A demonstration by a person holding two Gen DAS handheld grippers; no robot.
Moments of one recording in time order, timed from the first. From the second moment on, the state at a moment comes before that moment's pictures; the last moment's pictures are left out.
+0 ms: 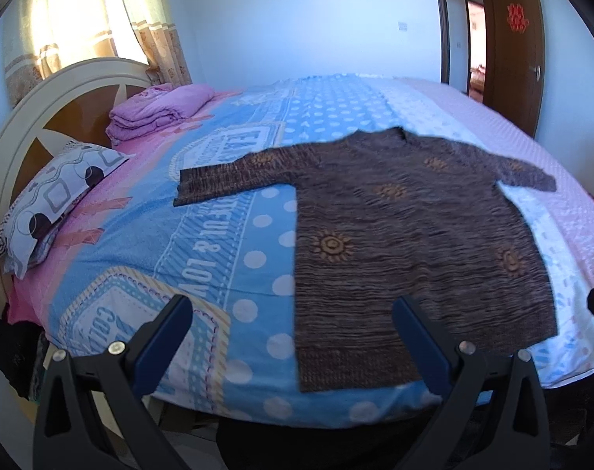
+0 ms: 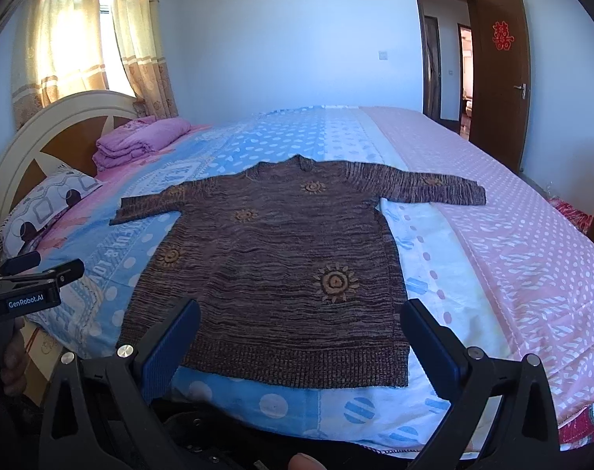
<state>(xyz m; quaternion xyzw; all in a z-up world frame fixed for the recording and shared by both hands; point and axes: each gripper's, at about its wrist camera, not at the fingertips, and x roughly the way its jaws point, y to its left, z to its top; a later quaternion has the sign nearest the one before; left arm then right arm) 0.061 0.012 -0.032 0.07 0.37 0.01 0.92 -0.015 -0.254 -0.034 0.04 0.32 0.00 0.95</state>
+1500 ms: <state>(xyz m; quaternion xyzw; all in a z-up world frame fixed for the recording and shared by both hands) 0.357 -0.025 -0.122 0.13 0.38 0.14 0.90 0.247 -0.571 -0.090 0.14 0.38 -0.22 0.89</state>
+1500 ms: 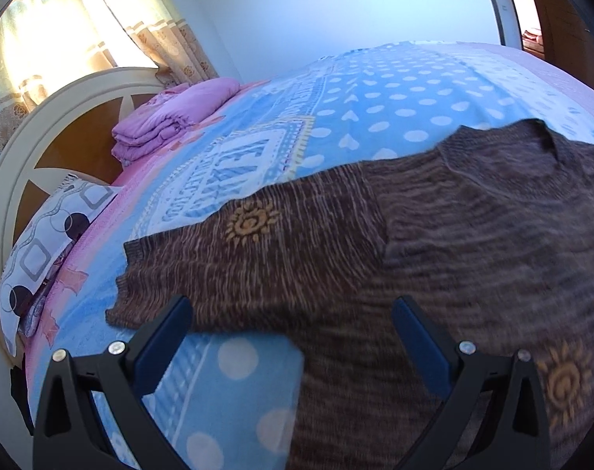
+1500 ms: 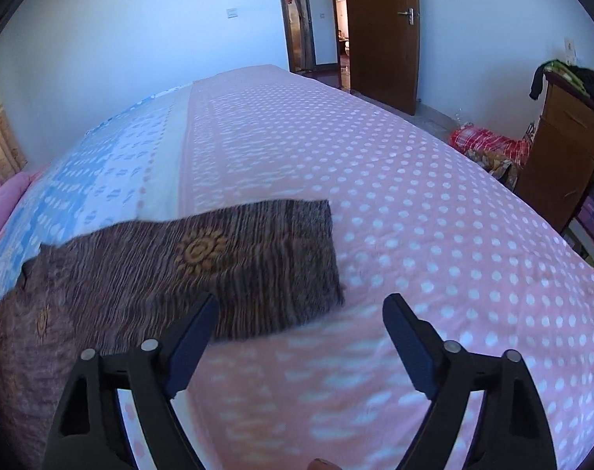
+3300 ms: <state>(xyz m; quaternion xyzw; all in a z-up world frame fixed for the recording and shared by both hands) 0.385 0.005 -0.139 0.04 0.42 0.14 0.89 0.366 -0.383 0.044 0.04 0.39 -0.04 0.92</state>
